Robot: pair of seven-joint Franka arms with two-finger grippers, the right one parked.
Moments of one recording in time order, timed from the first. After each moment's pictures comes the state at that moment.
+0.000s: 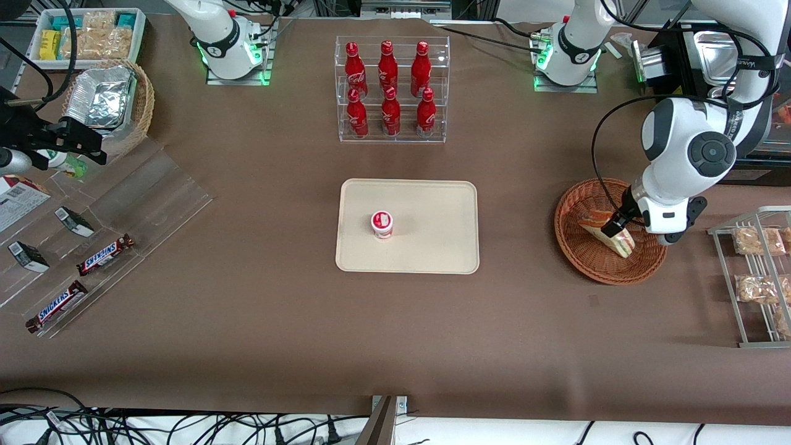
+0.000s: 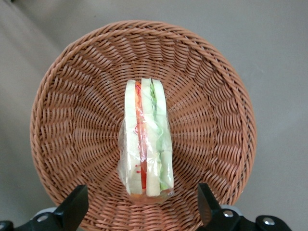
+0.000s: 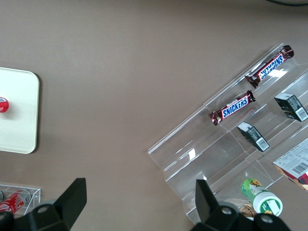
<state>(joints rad) 0.01 0.20 -0.03 -2.14 0.11 2.31 -0.97</state>
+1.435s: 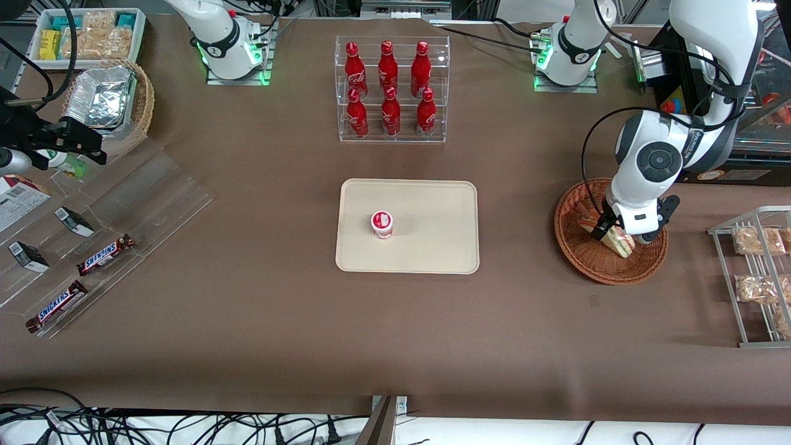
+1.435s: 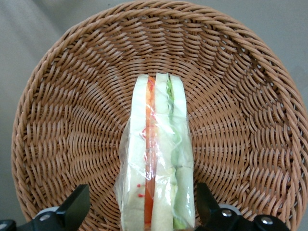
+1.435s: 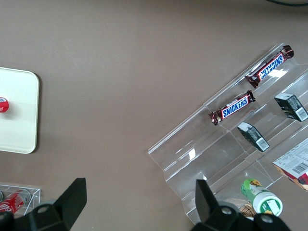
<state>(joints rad) 0.00 0.28 -0.04 -2.22 0.33 2.44 -1.22</state>
